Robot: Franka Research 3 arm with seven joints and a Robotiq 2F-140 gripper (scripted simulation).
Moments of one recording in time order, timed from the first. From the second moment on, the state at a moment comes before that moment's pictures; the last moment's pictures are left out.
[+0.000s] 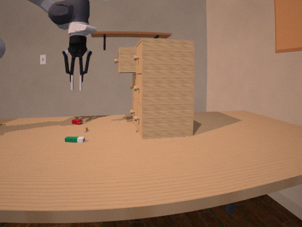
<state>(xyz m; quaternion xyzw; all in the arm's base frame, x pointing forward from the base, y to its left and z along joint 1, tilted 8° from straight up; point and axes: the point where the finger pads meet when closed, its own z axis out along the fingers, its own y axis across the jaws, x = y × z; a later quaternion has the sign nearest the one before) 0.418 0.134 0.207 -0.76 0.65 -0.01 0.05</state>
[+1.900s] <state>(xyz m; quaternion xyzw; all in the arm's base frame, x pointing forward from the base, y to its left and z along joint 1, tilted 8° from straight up) 0.415 0.171 0.140 -0.94 0.34 -0.04 0.05</state>
